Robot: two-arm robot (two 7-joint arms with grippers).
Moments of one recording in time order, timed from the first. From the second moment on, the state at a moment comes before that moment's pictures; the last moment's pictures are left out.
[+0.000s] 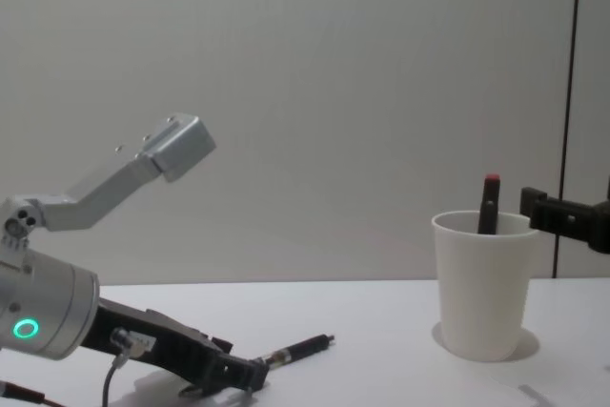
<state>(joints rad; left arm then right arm) -0.47 0.43 0.43 -1.34 -0.18 0.54 -0.65 -0.01 0.34 -0.23 -1.77 0.29 0.03 0.07</state>
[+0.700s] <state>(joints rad) -0.46 0.44 0.42 -1.35 -0.19 0.53 -0.68 -0.01 0.34 -0.23 -1.77 0.29 0.03 0.07</state>
